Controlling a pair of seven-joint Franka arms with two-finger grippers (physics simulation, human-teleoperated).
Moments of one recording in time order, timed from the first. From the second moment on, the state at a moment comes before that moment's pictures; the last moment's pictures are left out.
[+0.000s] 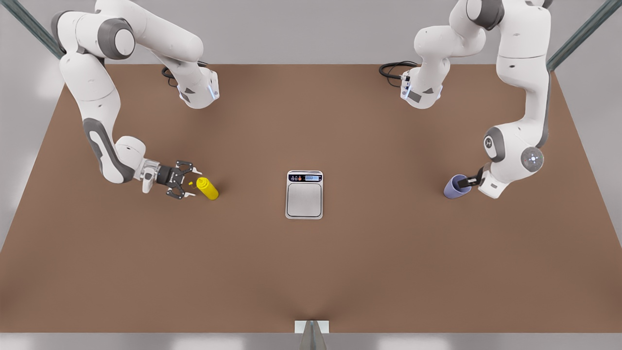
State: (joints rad) left arm 0.03 0.23 0.17 -2.29 -0.06 2.35 0.00; right arm -0.37 0.52 0.08 -2.31 1.31 1.92 -2.52
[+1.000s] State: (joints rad) left arm 0.01 0.26 0.16 -2.24 -0.03 2.36 -0.06; right arm -0.24 0.56 0.09 -2.27 1.47 1.92 -2.59
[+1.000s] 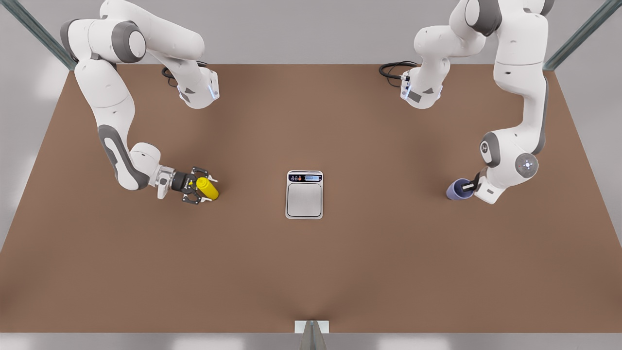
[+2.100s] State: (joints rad) left arm -0.60 0.68 -0.17 -1.48 -0.04 2.18 -1.22; right arm -0.27 0.42 0.06 -2.21 1.46 1.90 -2.49
